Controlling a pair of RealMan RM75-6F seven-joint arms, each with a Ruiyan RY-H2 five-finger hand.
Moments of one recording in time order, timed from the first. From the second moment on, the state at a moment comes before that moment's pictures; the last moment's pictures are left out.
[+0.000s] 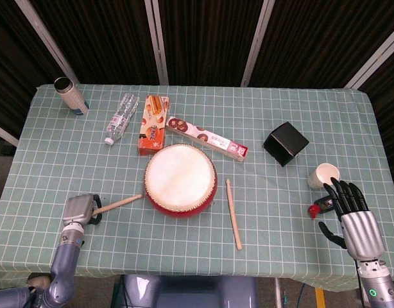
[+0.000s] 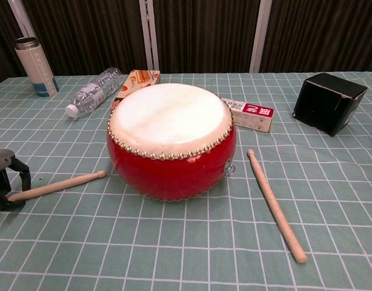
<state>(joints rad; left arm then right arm) -0.50 -1.54 -0.13 -1.67 0.62 1.20 0.68 0.11 -1.19 0.03 -1.53 -1.68 1.59 0.00</state>
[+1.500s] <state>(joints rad) -0.46 -1.18 -0.16 -2.14 1.14 1.41 0.55 0.11 -1.19 0.04 -1.53 -1.69 1.59 -0.01</state>
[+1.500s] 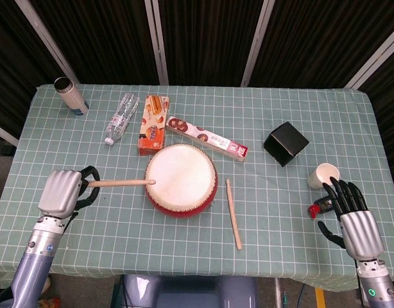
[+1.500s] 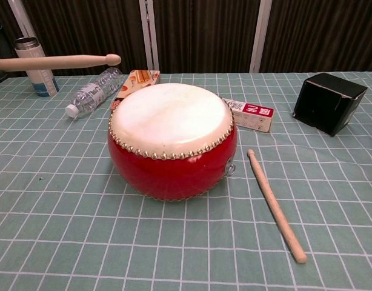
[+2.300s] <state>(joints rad) -0.78 -1.45 -0.31 -1.96 0.36 1.34 1.08 0.11 -1.19 0.04 -1.52 -1.70 1.61 0.03</state>
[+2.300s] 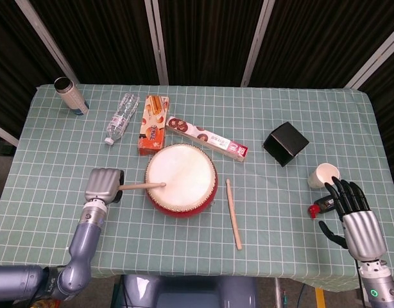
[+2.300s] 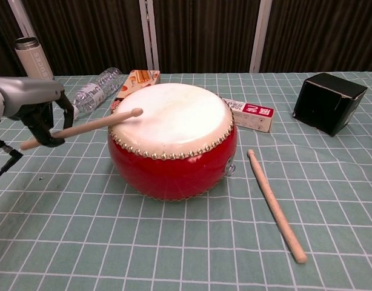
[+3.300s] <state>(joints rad) -0.74 -1.42 -0.27 -2.01 0.79 1.39 0.74 0.11 -1.19 0.04 -1.52 -1.70 1.61 0.02</state>
